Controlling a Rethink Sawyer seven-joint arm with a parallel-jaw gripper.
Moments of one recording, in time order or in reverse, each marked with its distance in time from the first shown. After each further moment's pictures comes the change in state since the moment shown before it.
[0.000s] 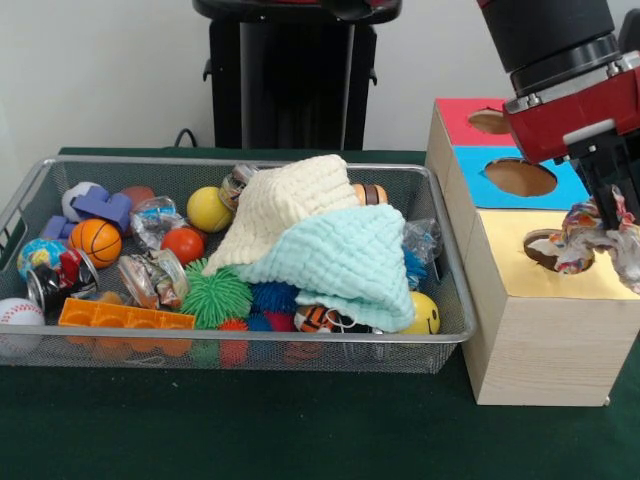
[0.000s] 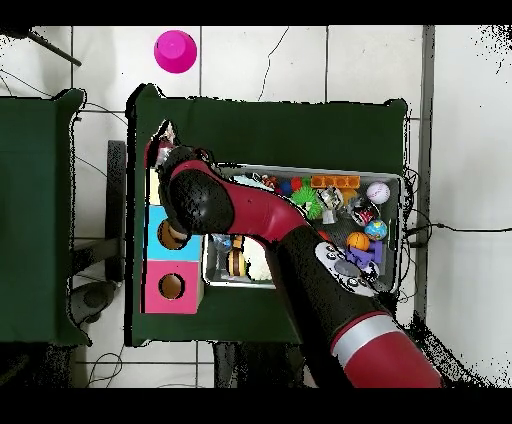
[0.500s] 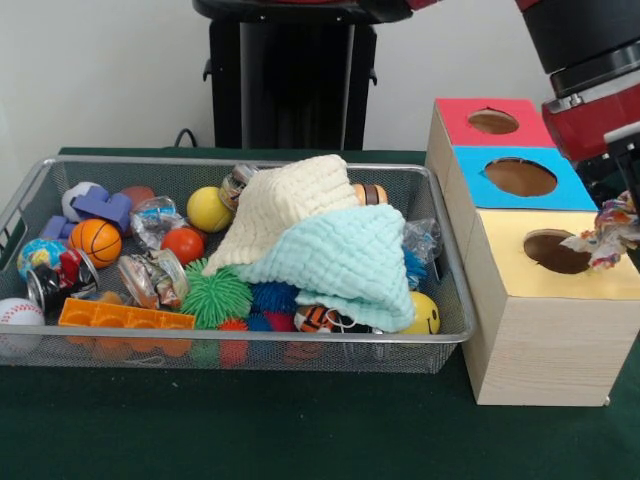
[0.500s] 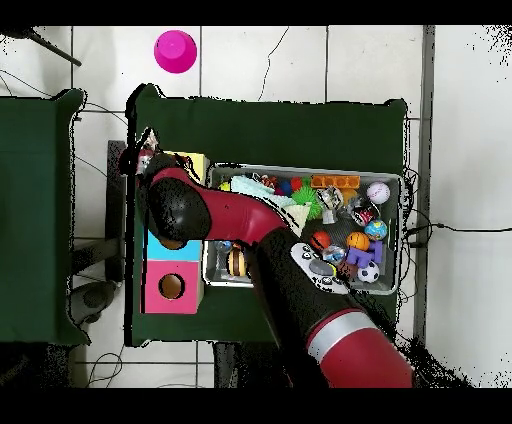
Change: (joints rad) arm 0.066 0.001 -0.019 0.011 0.000 -0.028 0.000
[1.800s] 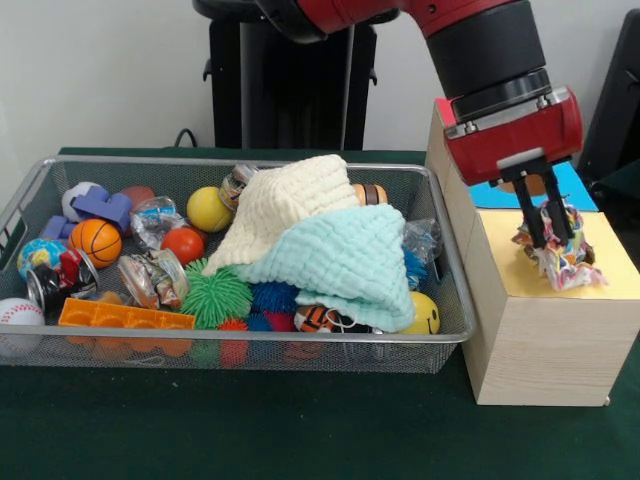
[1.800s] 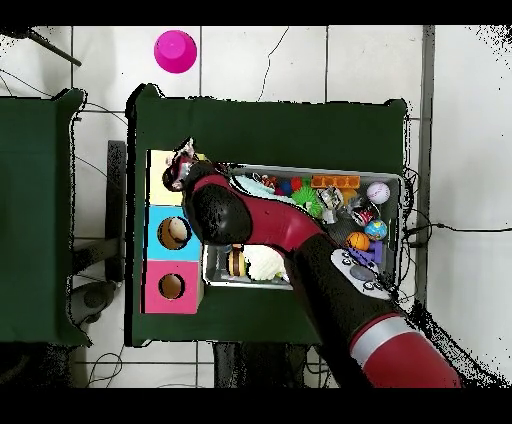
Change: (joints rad) arm -0.117 0.041 0.003 0.025 -0.104 0.000 0.000
